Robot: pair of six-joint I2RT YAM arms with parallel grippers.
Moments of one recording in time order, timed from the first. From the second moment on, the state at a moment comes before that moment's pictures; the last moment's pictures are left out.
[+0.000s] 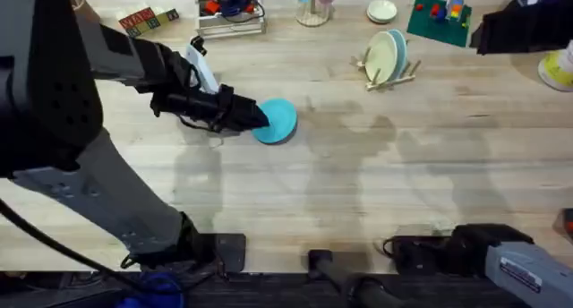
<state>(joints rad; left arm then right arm) 0.15 1.93 0.95 -0.78 1.04 0.18 0.01 1.04 1.46 -1.27 -0.11 -0.05</state>
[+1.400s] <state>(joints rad) 0.16 1.93 0.95 -0.77 1.05 0.19 0.12 1.28 1.46 -1.26 -0.35 0.27</state>
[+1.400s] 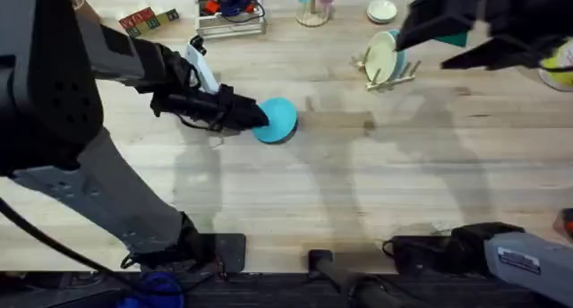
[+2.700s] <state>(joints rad) 0.16 1.93 0.95 -0.77 1.05 0.19 0.52 1.76 1.46 -0.98 -0.36 0.40</state>
